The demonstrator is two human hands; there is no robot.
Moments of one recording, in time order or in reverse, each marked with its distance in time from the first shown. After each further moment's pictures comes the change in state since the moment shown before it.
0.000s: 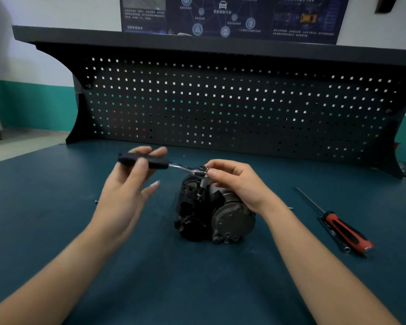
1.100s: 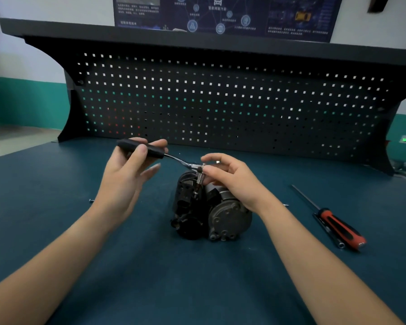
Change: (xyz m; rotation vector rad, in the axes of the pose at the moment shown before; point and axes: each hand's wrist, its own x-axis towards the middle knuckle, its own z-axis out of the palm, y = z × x) left_hand 0.031 -0.007 0.001 -0.029 -0.005 0.018; right_hand 0.001 0.001 0.004 -0.095 0.046 0.001
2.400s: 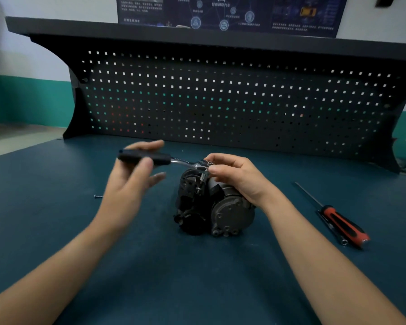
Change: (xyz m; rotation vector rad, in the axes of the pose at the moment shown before) left_hand -0.028 -0.001 -0.001 0.072 -0.067 0.143; right_hand -0.002 -0.004 -0.004 0.092 -0.057 0.032
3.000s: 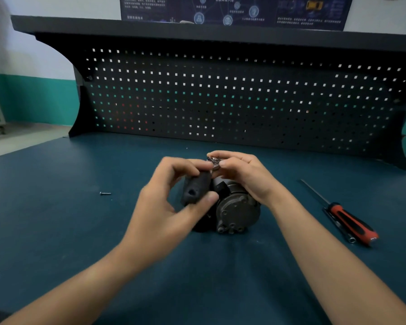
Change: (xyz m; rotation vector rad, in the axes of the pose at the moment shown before) left_hand -0.035 0.023 0.041 0.357 -0.207 0.267; right_hand 0.000 0.002 0.001 0.029 0.026 -0.016
